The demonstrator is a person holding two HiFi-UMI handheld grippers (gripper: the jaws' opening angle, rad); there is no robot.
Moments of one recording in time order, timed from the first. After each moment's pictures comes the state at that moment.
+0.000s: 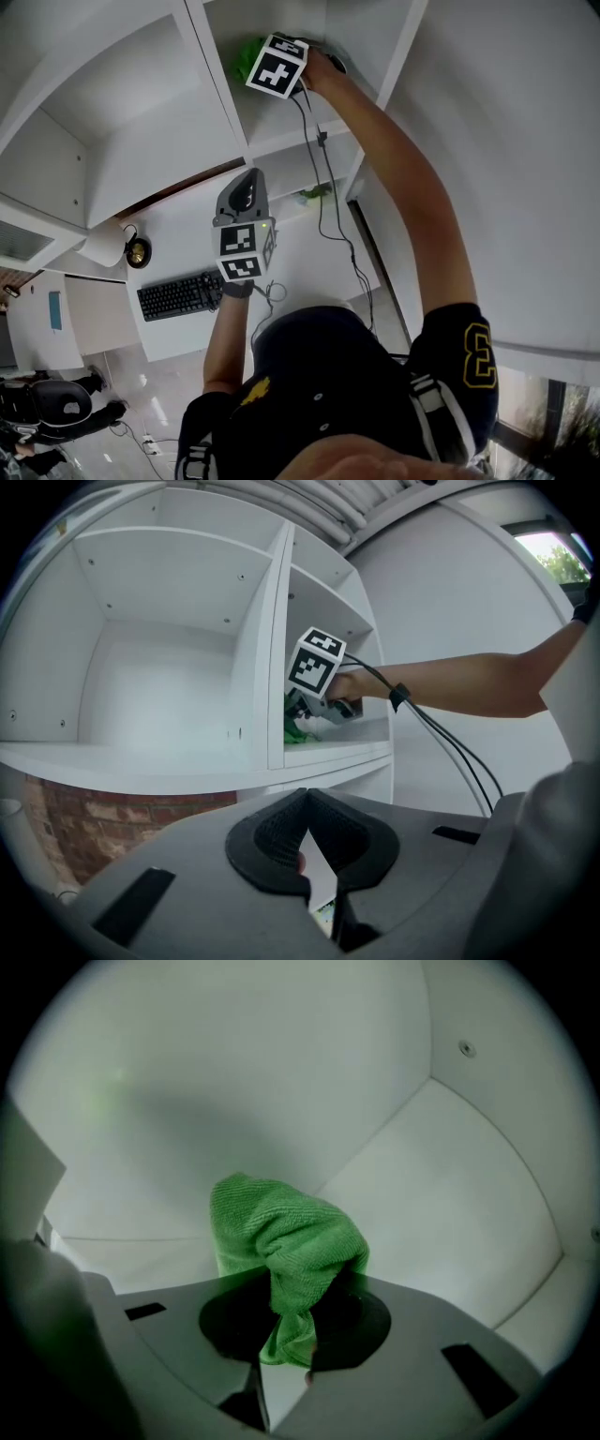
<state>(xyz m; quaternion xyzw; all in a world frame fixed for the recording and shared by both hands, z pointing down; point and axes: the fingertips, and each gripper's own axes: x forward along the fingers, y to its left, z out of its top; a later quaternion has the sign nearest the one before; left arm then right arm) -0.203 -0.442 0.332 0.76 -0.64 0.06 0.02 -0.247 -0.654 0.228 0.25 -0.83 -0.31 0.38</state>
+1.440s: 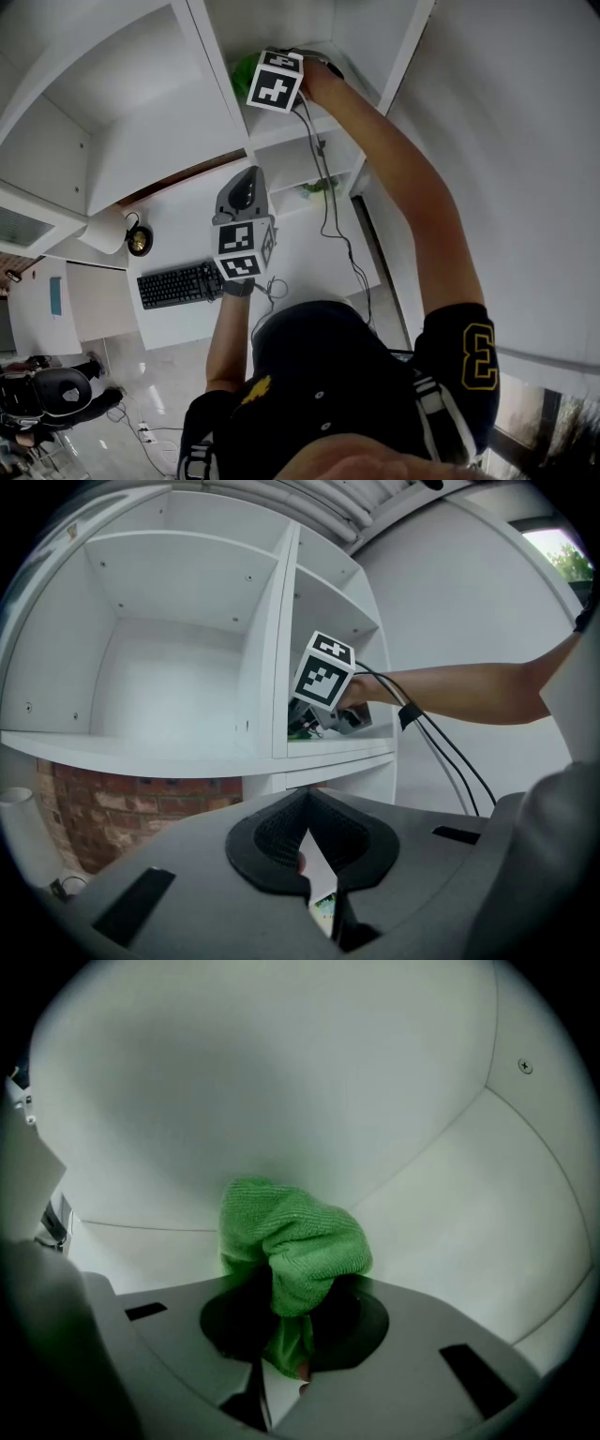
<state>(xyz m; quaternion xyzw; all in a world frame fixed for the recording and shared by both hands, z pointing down) -0.206 -0.434 0.340 0.75 -0.66 0.06 0.04 -0.262 -0.618 0.275 0.17 -0.83 -0.33 0.41</state>
